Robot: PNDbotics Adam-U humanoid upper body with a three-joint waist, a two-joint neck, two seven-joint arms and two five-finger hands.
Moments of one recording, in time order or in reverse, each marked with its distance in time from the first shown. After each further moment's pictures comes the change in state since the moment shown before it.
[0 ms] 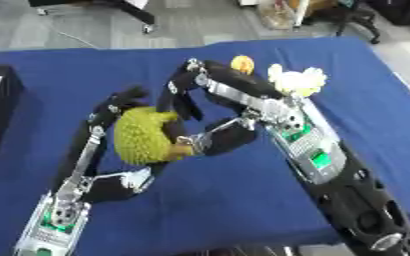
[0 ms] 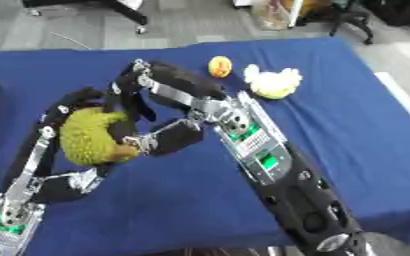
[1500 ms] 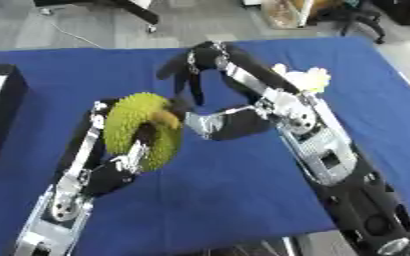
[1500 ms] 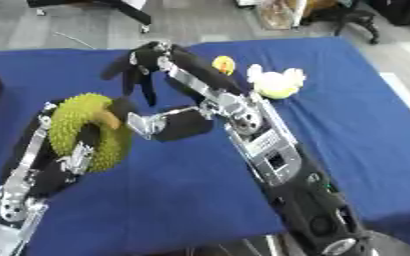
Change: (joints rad) left arm -0.006 0.010 0.013 -0.030 0.091 0.057 -0.018; right arm 0.020 0.004 -0.051 -0.047 0.010 0.042 -0.156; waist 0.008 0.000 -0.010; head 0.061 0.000
